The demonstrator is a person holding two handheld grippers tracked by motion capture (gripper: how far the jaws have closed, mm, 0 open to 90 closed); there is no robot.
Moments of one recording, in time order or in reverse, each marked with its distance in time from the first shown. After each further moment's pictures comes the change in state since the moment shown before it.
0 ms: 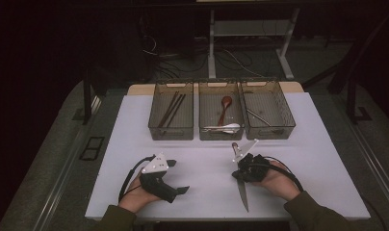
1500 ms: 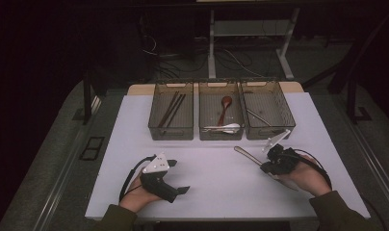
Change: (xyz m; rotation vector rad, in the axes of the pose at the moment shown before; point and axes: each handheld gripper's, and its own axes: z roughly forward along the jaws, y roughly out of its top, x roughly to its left) left arm 0.000 0.001 0.002 0.001 -0.002 0.003; right arm -0.043 -0.047 -0.045 0.066 -0.095 0.189
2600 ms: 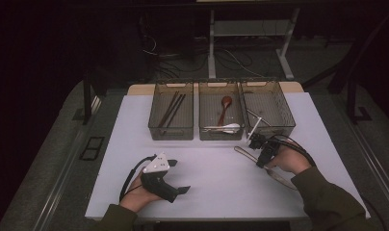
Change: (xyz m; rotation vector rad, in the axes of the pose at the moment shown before) left arm 0.000 0.001 0.001 0.001 -0.004 0.003; right arm -0.013 0.056 0.029 0.351 -0.039 0.012
